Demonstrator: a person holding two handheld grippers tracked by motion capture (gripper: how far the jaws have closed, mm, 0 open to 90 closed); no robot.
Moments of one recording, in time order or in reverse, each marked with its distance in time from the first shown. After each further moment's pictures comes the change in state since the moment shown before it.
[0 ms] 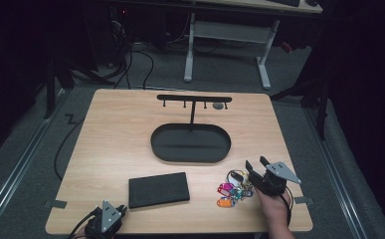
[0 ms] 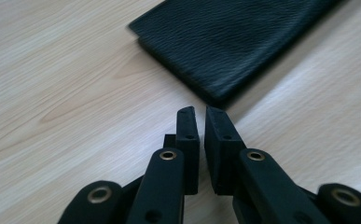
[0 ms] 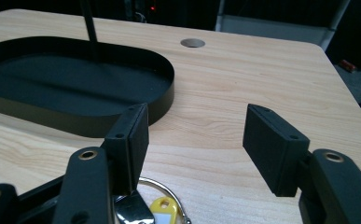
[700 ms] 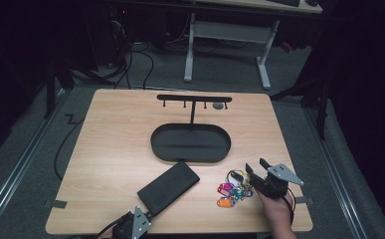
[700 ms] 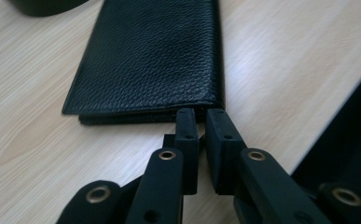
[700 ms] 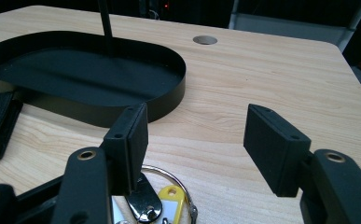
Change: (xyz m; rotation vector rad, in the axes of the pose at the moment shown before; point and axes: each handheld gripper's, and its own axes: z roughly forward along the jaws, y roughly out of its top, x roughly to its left) left arm -0.056 0.029 0.012 -0.023 -0.146 0.201; right arm -0.003 -0.003 -0.004 0.012 0.051 -0.012
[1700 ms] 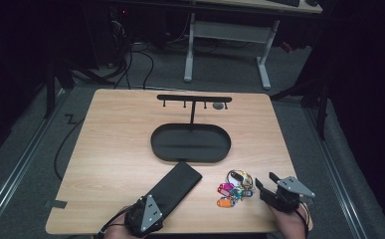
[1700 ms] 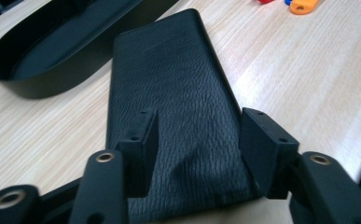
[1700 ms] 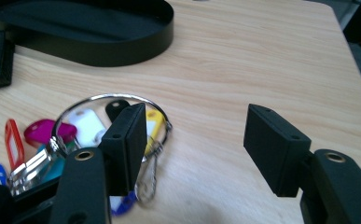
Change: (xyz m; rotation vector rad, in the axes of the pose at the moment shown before) left arm 0.011 0.037 0.017 -0.131 -0.033 0.059; right arm -0.020 -0.029 -0.035 0.110 -0.002 -0.030
